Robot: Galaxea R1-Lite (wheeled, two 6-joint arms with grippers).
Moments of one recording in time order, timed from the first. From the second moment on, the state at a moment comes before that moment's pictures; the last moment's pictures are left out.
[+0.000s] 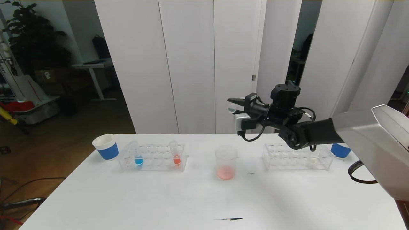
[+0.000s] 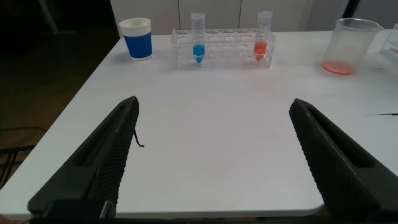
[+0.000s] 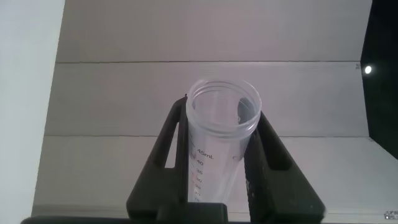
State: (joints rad) left arm 0.00 0.00 0.00 0.00 0.00 0.00; right arm 0.37 2.39 -1.69 -0.71 0.51 -1.48
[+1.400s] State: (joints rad) left arm 0.00 0.00 0.00 0.00 0.00 0.00; right arm 0.36 2.28 -1.46 -0.86 -0.23 -0.02
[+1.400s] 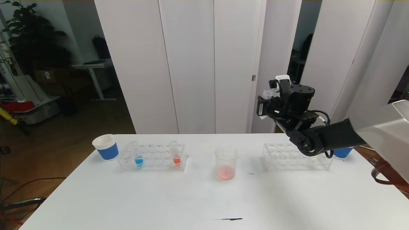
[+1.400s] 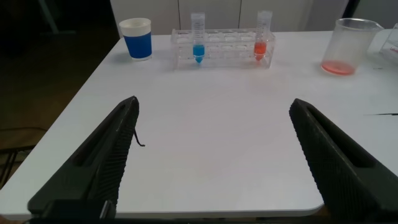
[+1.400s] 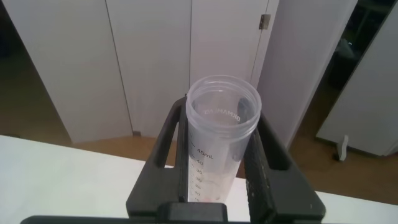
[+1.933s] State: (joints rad) left arm 0.00 0.00 0.00 0.00 0.00 0.00; right arm 0.23 2.22 -1.38 -1.05 -0.32 -0.08
